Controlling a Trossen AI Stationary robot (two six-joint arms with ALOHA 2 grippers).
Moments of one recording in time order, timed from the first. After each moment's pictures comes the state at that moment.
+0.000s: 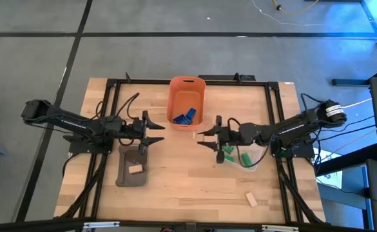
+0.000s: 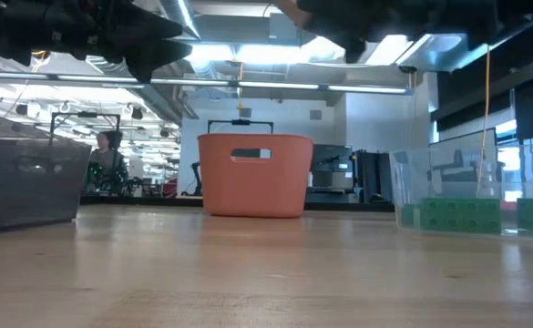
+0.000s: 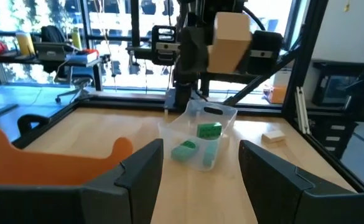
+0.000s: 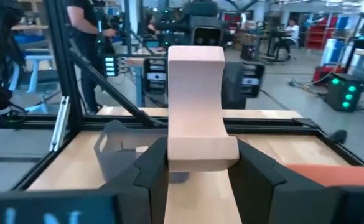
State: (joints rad) left arm -0.10 0.90 0.26 0.68 -0.14 -0.06; right arm 0.19 1.40 0.62 0.75 0.18 -0.01
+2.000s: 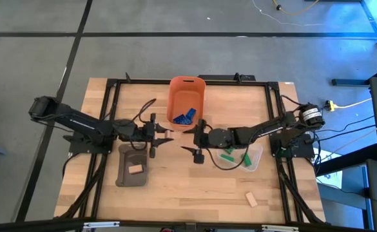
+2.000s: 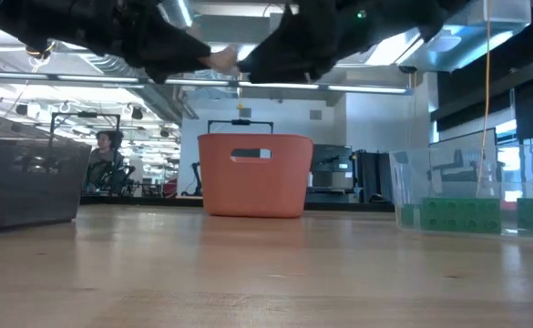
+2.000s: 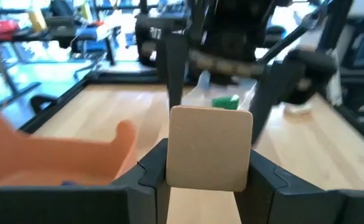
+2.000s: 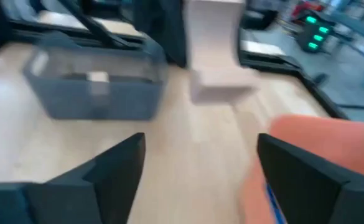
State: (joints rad) left arm -0.15 1.10 0.41 0.59 -0.25 -0.02; right arm 0.18 1.68 0.97 0.36 0.32 -0.06
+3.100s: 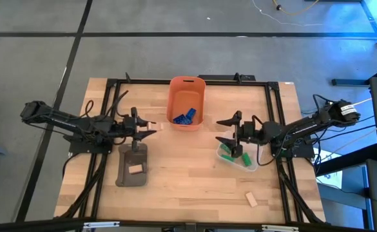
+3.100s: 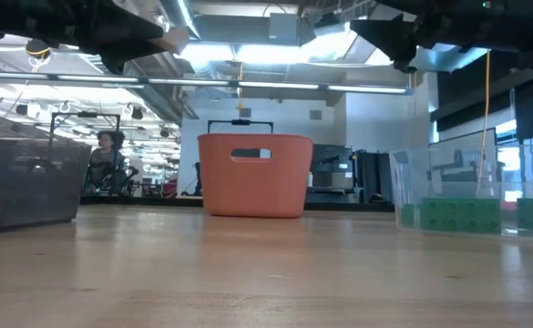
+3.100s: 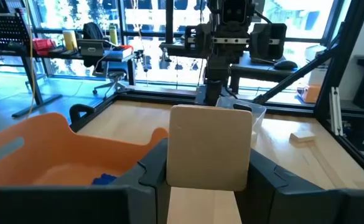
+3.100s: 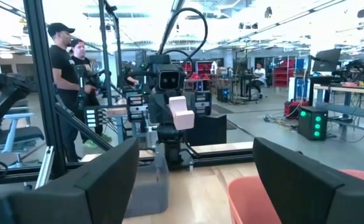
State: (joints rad) left arm -0.18 0.61 0.27 0.36 -0.36 -0.05; right arm 0.20 1.15 0.33 1.04 0.29 0.00
